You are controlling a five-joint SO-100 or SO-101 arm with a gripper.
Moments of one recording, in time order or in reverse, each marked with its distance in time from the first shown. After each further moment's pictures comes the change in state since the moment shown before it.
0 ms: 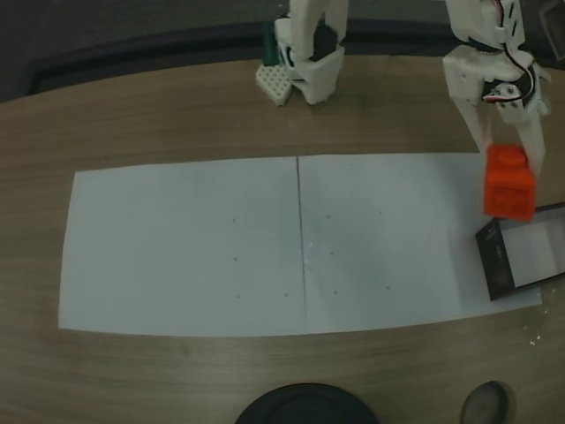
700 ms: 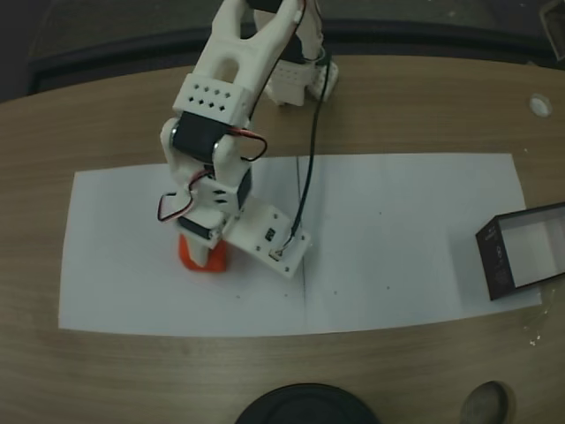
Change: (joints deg) arm 60.4 -13.7 31.9 -18.4 10.3
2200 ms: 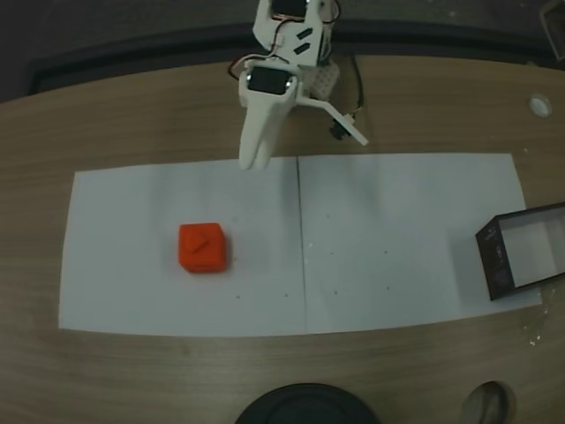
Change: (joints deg) arm -6.8 98.8 67.9 -16.0 -4.0
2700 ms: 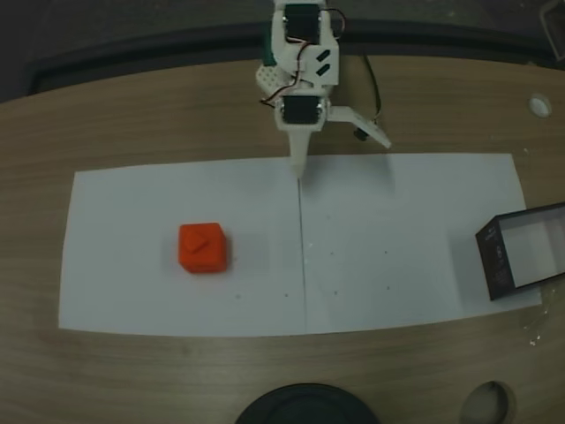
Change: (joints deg) arm -6.3 17.8 16.0 7.4 -0.4
